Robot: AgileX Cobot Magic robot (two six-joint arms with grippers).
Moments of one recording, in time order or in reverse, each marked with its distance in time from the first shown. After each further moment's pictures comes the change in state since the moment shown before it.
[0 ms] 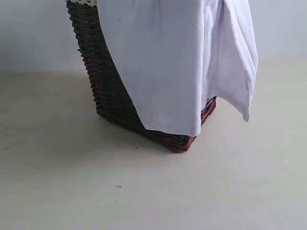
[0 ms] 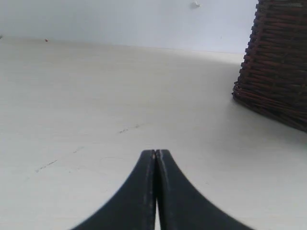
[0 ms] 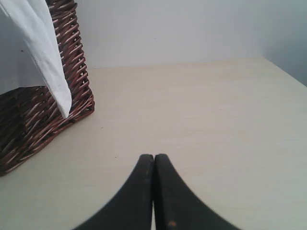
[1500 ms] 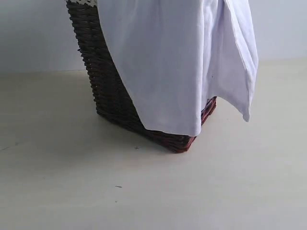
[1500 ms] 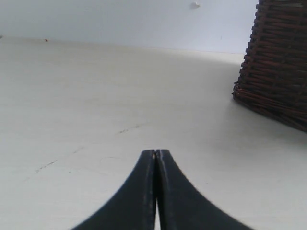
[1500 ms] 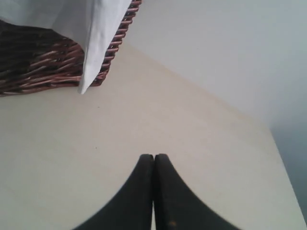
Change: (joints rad) left arm 0.000 0.000 0.000 0.000 0.000 0.000; right arm 0.019 0.534 -0.099 -0.175 -0.348 -0.403
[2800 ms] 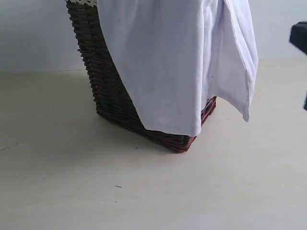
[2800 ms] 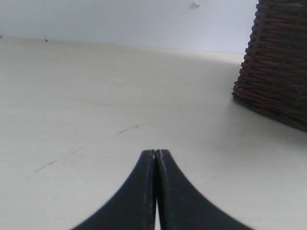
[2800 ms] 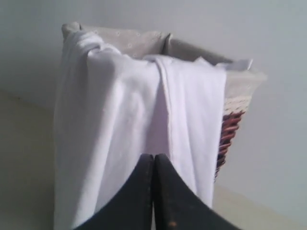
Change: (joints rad) left arm 0.000 0.000 0.000 0.000 0.000 0.000; right arm 0.354 0.112 -0.373 -0.273 -0.055 0.622
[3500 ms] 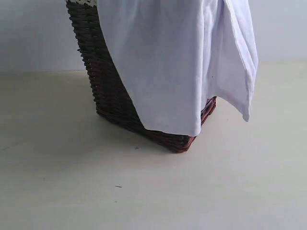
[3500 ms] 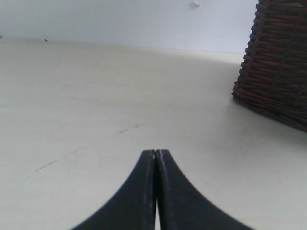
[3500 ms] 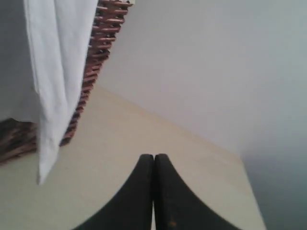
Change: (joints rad) left arm 0.000 0.000 0.000 0.000 0.000 0.000; right arm -0.085 -0.019 -0.005 -0.285 0.406 0.038
